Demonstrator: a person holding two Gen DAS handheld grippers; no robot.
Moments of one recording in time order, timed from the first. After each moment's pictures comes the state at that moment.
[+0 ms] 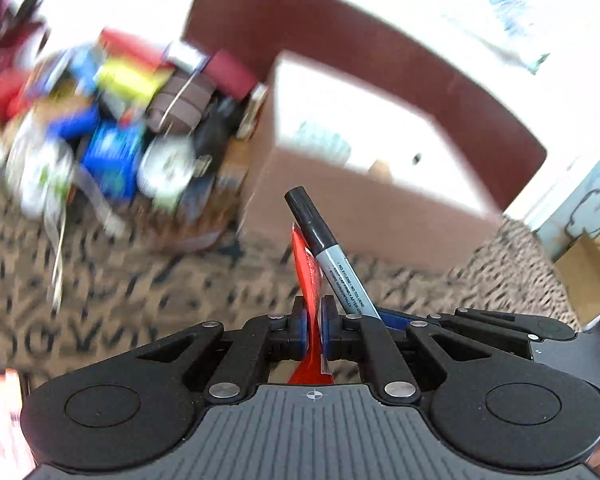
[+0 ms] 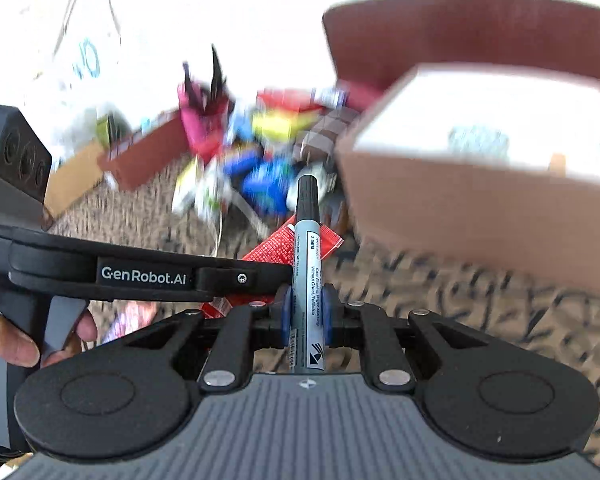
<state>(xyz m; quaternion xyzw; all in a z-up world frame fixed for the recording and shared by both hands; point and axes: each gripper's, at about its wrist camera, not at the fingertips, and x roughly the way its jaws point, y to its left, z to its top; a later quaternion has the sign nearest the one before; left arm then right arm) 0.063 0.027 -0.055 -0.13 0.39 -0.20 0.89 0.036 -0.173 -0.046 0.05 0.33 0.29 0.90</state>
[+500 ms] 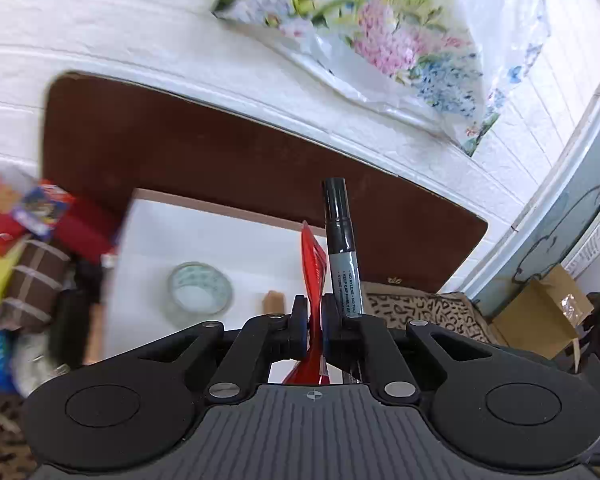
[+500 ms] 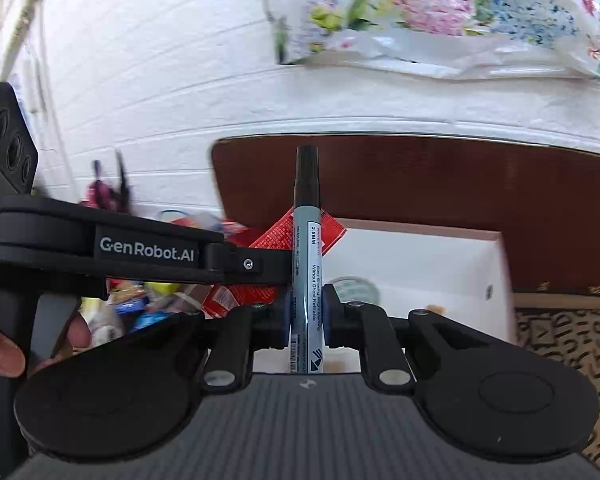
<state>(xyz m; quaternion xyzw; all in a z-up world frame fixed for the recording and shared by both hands) 0.201 -0.086 0.041 -0.15 0.34 -0.28 0.89 0.146 -0.241 0.040 0.02 0.26 0.17 0.95</state>
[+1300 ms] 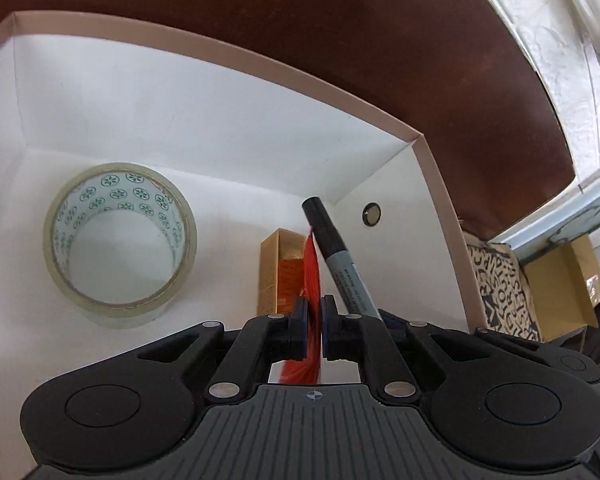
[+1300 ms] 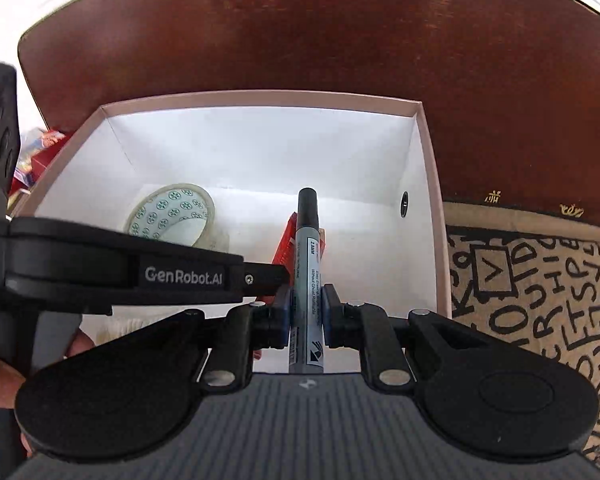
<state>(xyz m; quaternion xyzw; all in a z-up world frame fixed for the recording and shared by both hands) 0.343 -0.172 -0.111 -0.17 0.50 -0.27 0.81 0.271 -0.290 -0.069 0.00 0.44 0.05 0.90</state>
